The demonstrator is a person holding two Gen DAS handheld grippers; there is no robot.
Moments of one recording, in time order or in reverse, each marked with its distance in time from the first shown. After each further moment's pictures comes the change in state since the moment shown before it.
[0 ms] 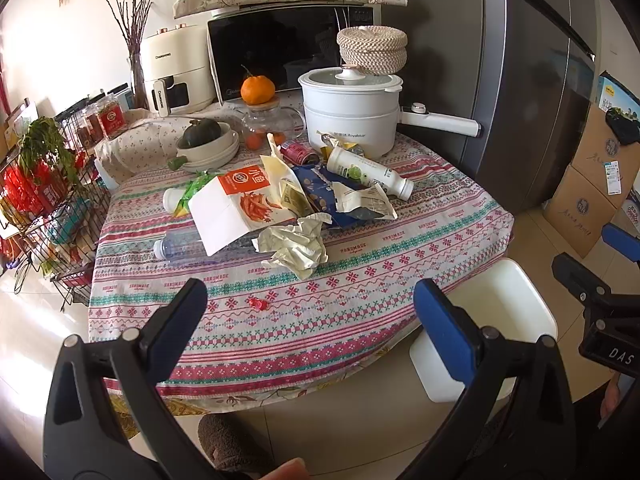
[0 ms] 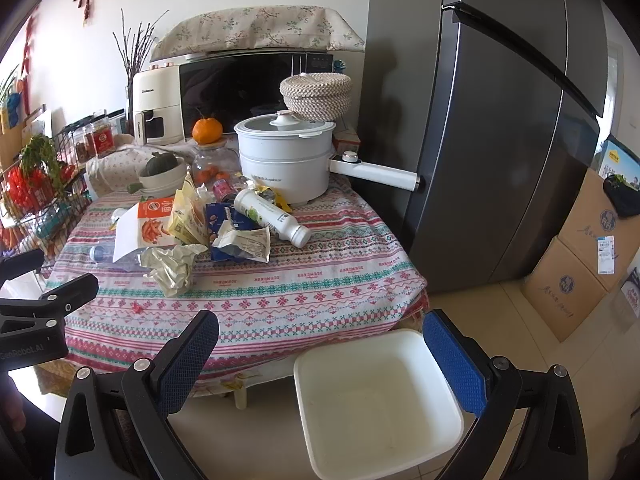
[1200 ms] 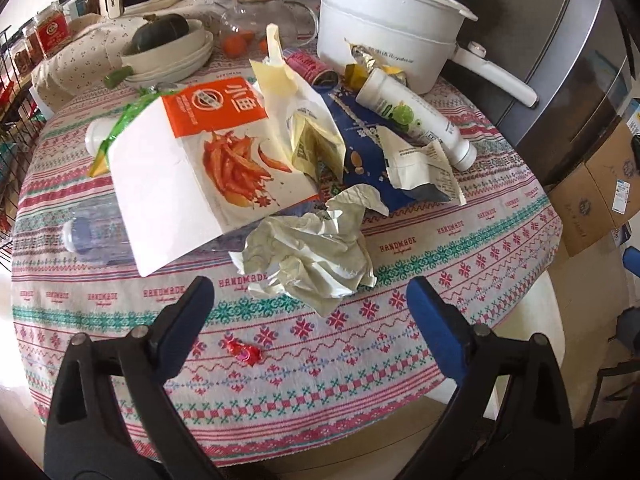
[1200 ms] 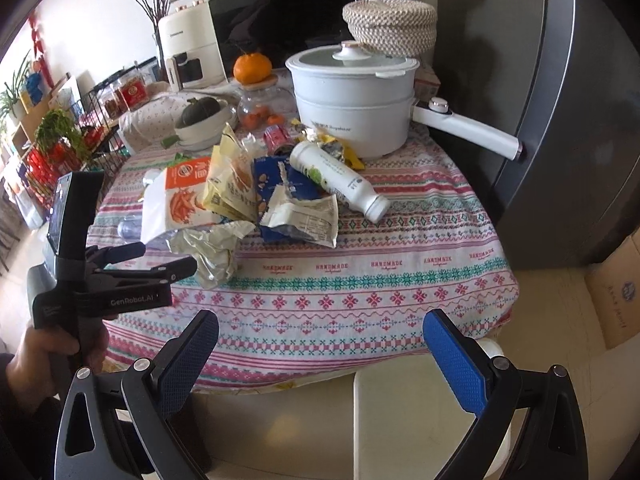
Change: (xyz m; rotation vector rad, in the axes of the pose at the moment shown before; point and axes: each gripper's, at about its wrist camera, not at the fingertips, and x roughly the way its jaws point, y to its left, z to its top) left arm 0.185 0.048 0.027 -0.100 0.345 -0.156; right arm 0.113 0.032 0.054 -0.058 0.308 0.230
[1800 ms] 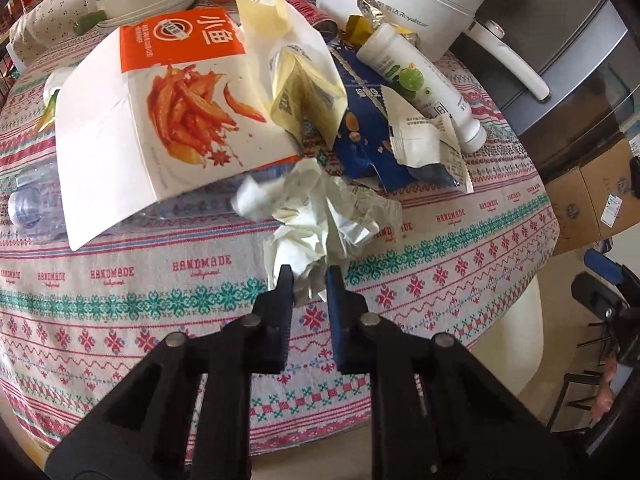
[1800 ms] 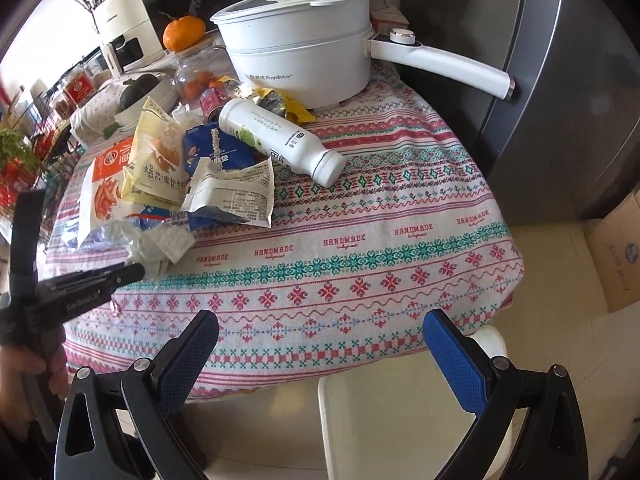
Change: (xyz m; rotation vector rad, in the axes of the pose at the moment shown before) left arm 0.016 0.003 0.002 -0.070 0.133 -0.083; right arm 0.065 -0.053 0.013 0.128 0.145 -0.022
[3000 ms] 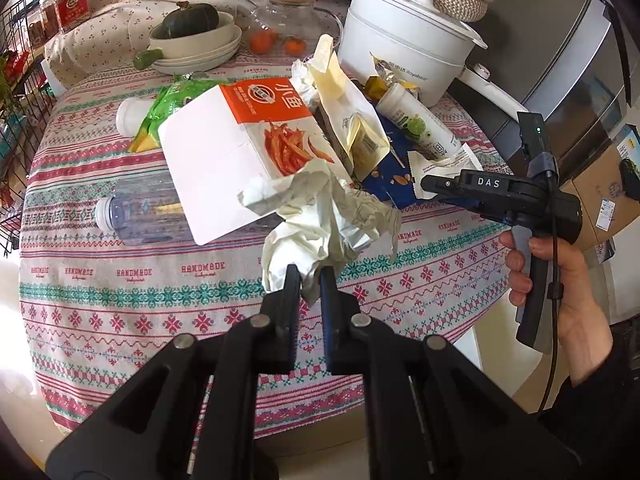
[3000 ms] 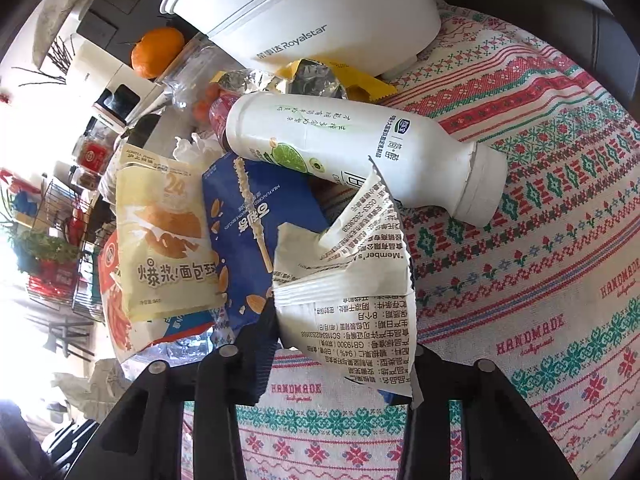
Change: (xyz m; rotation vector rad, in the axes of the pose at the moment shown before) left arm -0.067 0.038 -0.017 0.011 -0.144 0.017; right arm 0.130 0.039 0.070 0.223 0.057 0.342
